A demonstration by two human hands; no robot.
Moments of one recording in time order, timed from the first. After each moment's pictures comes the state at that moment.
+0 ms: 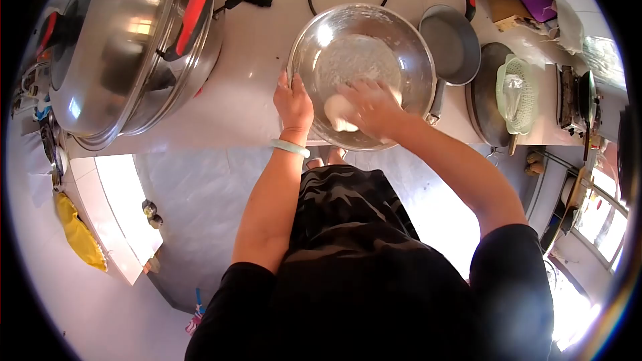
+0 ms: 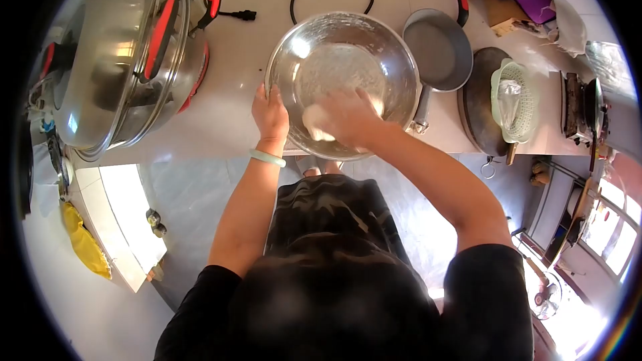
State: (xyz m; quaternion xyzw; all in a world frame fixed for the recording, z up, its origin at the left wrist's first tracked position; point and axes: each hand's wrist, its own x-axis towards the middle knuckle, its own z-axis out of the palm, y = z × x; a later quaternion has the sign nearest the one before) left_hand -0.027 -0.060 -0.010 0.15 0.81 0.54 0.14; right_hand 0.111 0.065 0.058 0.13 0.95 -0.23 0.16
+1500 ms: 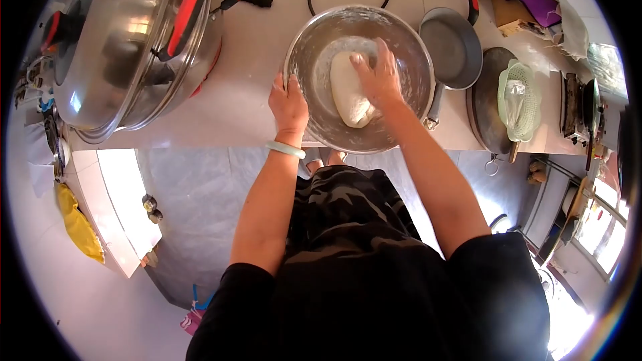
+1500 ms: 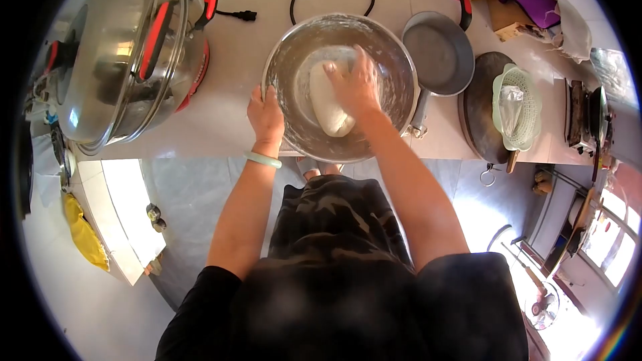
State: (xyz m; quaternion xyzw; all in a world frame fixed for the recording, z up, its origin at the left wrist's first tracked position) left_hand -0.026 -0.060 -0.004 0.10 0.82 0.53 0.18; right_hand 0.083 0.095 0.015 0.47 0.78 -0.40 -0.09
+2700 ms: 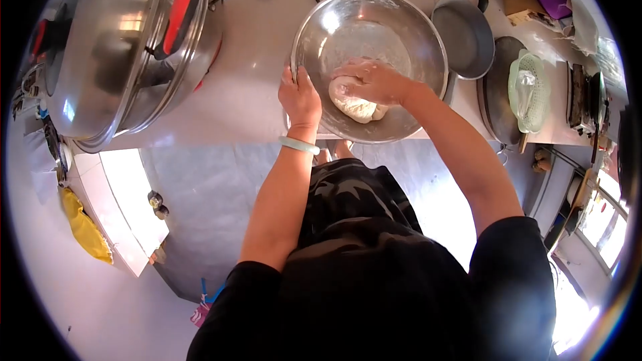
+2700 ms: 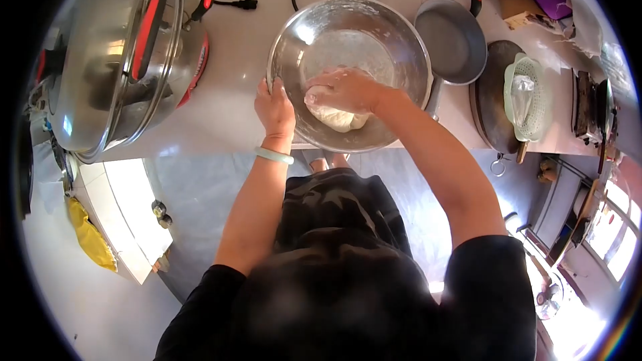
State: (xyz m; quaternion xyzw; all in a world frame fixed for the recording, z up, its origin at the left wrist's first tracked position) left_hand -0.016 -0.063 -0.016 0.11 0.83 0.52 0.12; right_hand 0.075 0.100 0.049 0.13 0.88 -0.41 0.22
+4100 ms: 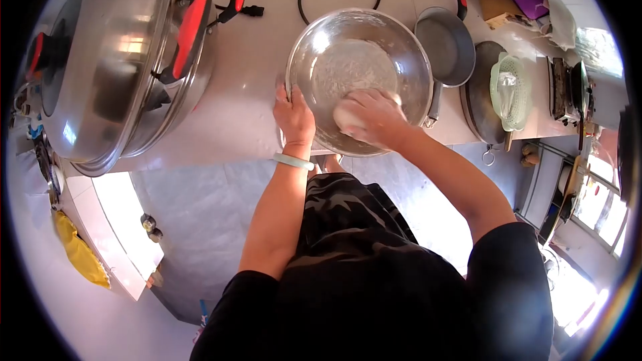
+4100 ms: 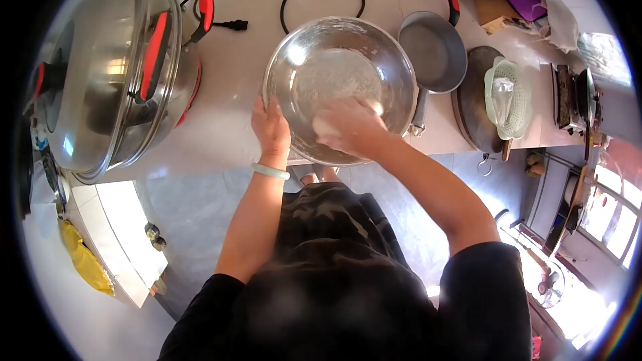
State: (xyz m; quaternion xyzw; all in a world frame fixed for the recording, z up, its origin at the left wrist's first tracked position) left_hand -0.022 -0.056 -0.008 0.11 0.78 0.59 0.16; right_hand 0.120 0.071 0.063 0.13 0.95 -0.22 0.17
